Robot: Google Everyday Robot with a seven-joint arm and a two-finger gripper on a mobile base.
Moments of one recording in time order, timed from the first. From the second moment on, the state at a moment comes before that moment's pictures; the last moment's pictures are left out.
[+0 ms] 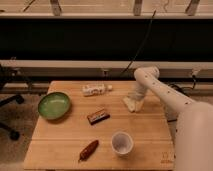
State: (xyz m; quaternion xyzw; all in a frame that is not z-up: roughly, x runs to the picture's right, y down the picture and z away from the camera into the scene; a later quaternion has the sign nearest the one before) arm 0.188 0.108 0.930 -0.33 -0.14 -0.15 0.92
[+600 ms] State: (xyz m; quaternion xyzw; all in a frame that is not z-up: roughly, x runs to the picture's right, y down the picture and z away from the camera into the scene) arm 0.187 0.093 0.852 -0.28 -0.20 -0.16 0.93
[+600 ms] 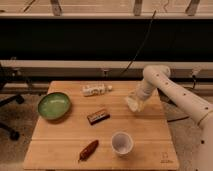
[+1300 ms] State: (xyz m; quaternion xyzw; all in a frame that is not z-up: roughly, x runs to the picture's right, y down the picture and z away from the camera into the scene) arm 0.155 0.121 0.747 -0.24 -0.25 -0.23 0.91
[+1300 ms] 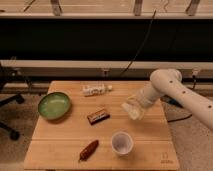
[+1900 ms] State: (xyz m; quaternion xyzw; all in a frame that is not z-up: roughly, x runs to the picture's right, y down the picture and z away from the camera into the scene) arm 0.126 0.150 0.695 -0.22 -0.24 -0.31 0.89
